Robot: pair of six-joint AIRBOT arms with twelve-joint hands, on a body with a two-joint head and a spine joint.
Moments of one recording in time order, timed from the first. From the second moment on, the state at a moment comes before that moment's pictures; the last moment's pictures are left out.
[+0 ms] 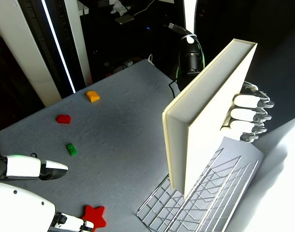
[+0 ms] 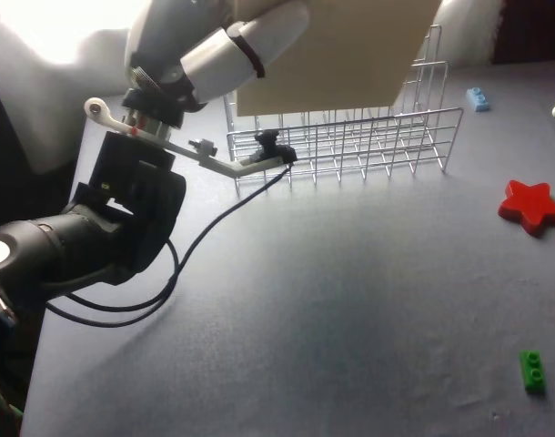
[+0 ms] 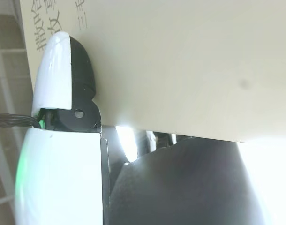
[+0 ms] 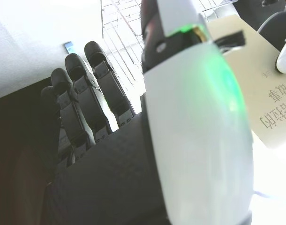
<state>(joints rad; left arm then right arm) 0.54 -1.66 1.90 -0.24 -1.35 -0.67 0.13 -0.88 1.35 -2.89 0.73 1.76</state>
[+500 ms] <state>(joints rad) 0.55 -1.71 1.95 -0.27 -1.34 -0.67 0.13 -0.88 1.35 -2.89 0.73 1.75</state>
